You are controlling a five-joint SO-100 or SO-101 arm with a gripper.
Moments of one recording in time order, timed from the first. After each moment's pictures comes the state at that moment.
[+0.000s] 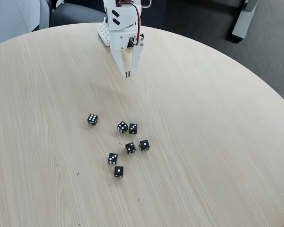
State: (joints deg) arm -8.8 180.7 172.8 69.4 10.4
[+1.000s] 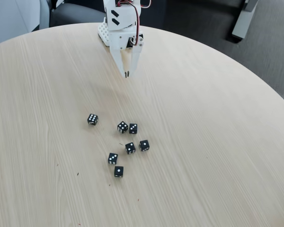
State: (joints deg) arm -8.2 180.7 172.8 69.4 10.9
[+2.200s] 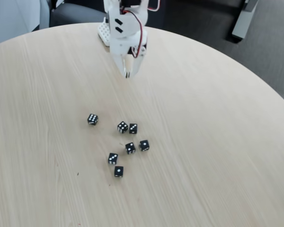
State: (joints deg) arm -8.5 130.7 138.6 69.3 25.0
